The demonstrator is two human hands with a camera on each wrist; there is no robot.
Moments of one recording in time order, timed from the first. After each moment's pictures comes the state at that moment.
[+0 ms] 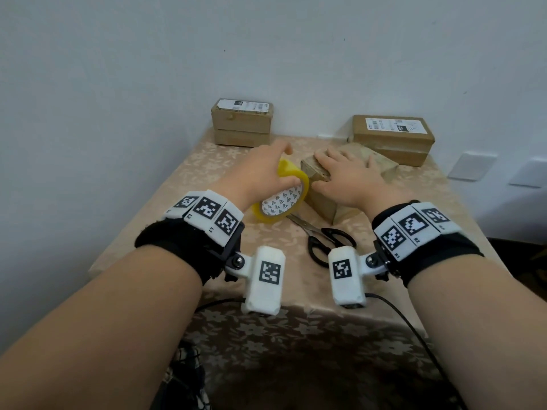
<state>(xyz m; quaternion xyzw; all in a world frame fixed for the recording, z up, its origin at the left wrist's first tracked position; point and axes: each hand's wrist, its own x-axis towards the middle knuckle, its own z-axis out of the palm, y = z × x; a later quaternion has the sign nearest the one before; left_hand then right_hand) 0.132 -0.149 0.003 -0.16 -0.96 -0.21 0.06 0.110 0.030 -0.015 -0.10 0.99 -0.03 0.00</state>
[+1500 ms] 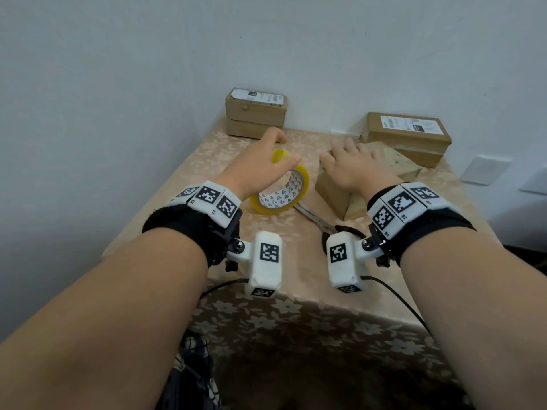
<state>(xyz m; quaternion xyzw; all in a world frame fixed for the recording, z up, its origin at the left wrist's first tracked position) 0.121 -0.180 -0.015 -0.14 -0.92 -0.36 0.07 0.087 0.010 -0.017 -0.03 1.00 -0.05 0.02</state>
